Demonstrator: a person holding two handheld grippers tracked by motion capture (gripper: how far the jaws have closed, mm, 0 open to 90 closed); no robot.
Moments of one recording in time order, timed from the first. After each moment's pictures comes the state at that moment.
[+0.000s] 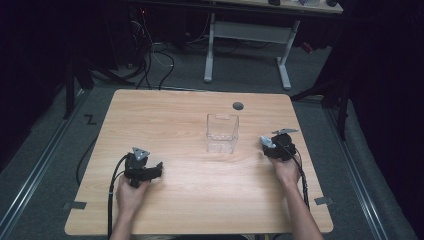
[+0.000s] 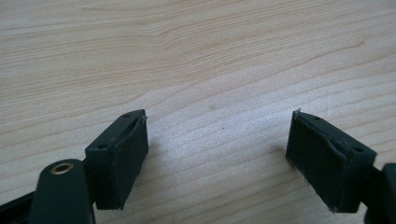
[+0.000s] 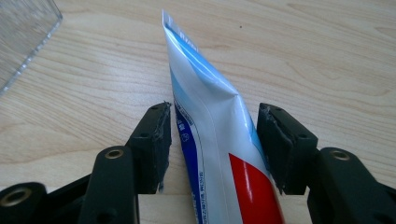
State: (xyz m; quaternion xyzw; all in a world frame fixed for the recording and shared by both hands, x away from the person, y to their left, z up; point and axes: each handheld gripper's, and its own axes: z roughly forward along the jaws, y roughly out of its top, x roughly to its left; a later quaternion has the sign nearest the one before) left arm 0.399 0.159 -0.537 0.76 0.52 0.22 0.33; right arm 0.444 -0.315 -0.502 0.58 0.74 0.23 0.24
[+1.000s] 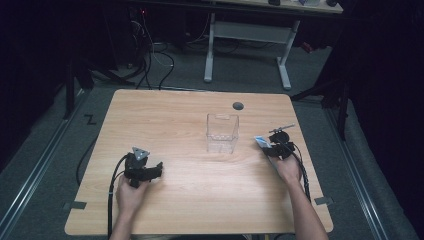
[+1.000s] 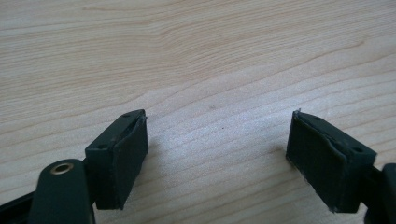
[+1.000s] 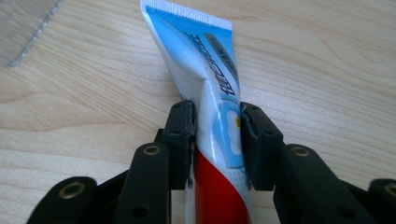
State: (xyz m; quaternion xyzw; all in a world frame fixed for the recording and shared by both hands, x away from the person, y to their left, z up) left arm 0.399 0.160 -0.537 0.76 0.52 0.22 0.33; right arm 0.455 -0.314 -0.498 0.58 0.78 0.20 0.16
